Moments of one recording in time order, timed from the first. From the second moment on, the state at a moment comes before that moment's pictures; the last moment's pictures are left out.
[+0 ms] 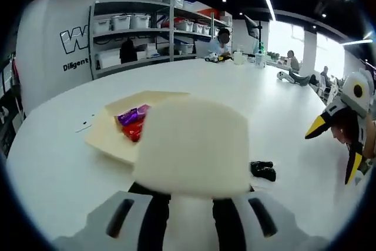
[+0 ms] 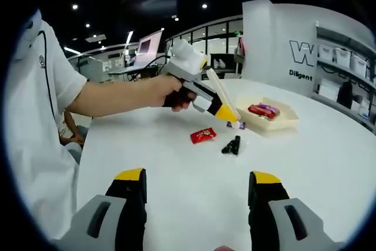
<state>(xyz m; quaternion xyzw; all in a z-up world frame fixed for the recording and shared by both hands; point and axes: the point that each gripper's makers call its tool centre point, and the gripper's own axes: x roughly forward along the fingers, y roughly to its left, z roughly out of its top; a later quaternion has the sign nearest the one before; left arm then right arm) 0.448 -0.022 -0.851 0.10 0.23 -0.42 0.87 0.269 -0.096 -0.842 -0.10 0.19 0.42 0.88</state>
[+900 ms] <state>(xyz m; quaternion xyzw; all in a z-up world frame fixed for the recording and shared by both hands) 0.442 -0.016 -0.839 0.04 0.23 -0.47 0.85 0.268 -0.099 -0.844 -0.09 0.20 0.42 0.88</state>
